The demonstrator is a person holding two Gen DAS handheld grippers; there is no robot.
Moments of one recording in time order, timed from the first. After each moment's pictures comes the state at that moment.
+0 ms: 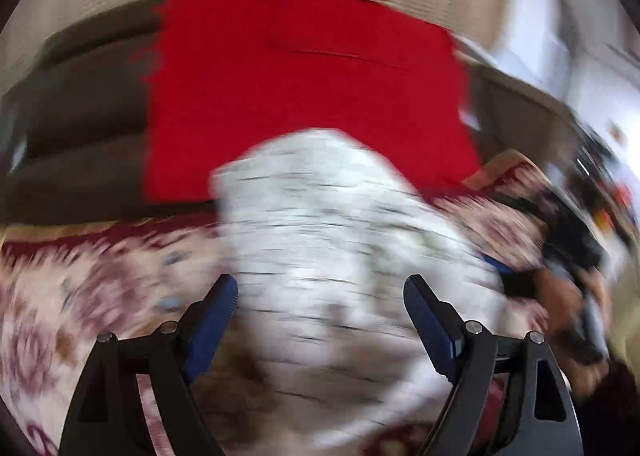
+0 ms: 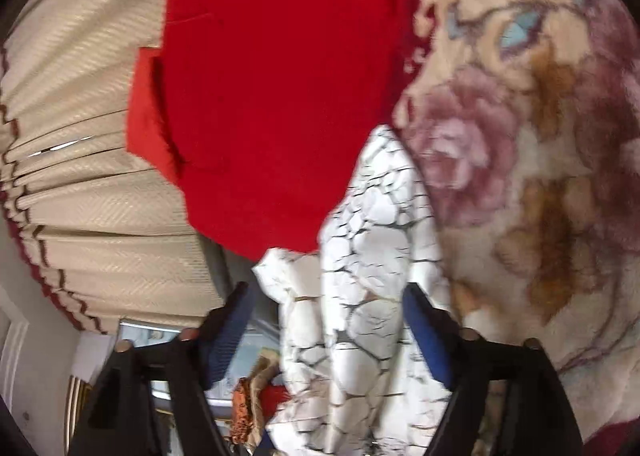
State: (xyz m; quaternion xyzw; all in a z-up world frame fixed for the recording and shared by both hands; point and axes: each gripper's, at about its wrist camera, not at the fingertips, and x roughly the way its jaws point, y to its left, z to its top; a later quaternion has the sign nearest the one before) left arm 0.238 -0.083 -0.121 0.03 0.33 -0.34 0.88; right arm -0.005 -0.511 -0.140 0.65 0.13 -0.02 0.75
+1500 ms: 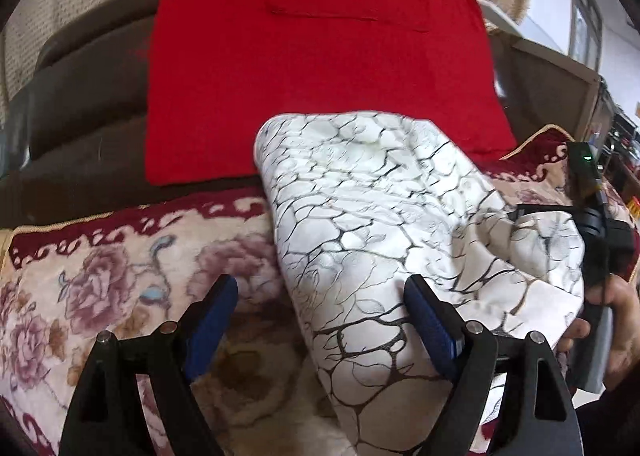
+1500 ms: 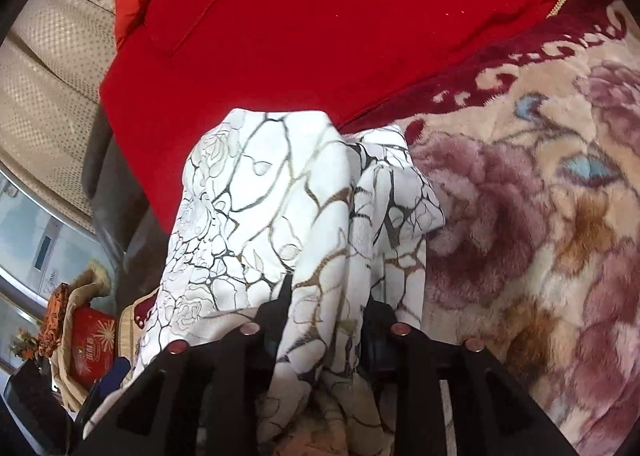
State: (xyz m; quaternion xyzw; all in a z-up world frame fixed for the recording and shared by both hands) left arm 0.226 -0.154 -0.151 0.09 0.34 -0.33 0.87; right arm 0.051 -0.485 -0.128 0.36 0.32 -0.15 0.86
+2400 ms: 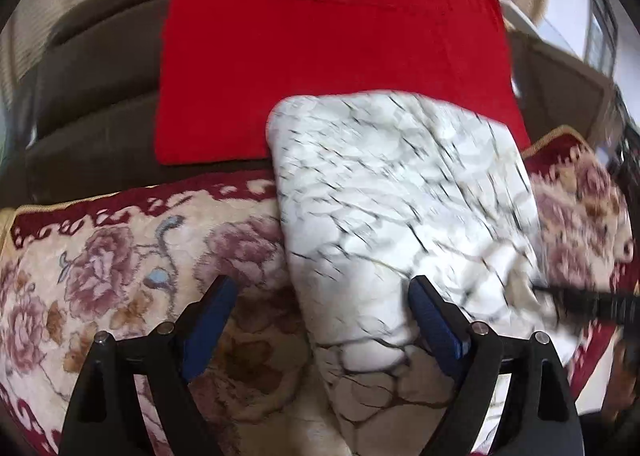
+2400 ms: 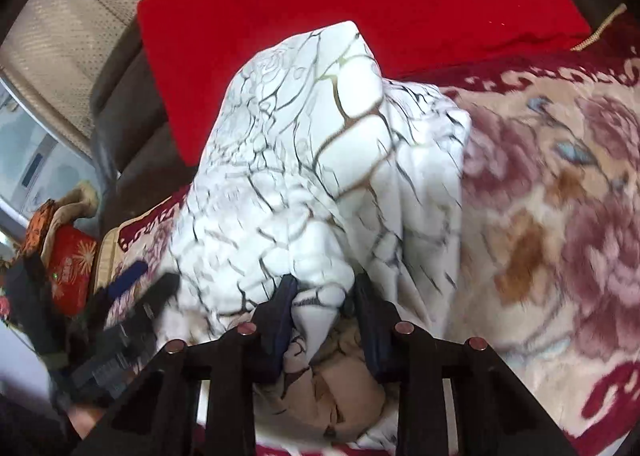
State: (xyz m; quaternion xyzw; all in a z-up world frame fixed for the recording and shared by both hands) left arm 0.237 -0.152 -0.152 0.07 0.36 -0.31 0.88; right arm 0.007 -0.428 -0.108 0.27 0.40 -0.13 0.87
